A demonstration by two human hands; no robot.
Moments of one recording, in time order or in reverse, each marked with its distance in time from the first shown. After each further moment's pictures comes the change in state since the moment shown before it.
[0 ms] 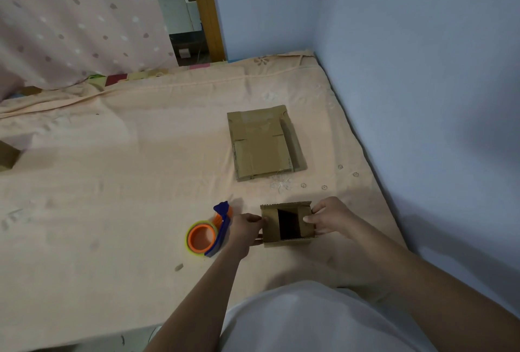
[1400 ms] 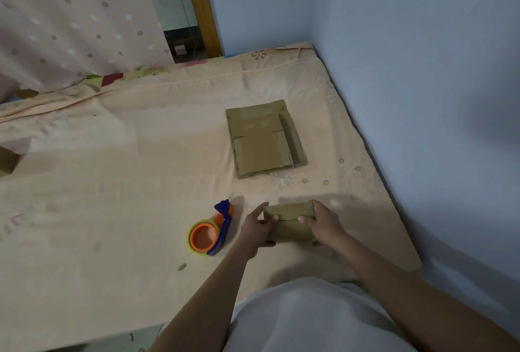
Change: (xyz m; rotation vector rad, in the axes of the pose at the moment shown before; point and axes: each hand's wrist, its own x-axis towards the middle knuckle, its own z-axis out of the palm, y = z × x) left_hand -0.002 -0.002 0.011 0.019 -0.142 0.028; right_hand 0.007 0.028 0.043 -0.188 0.154 -0.147
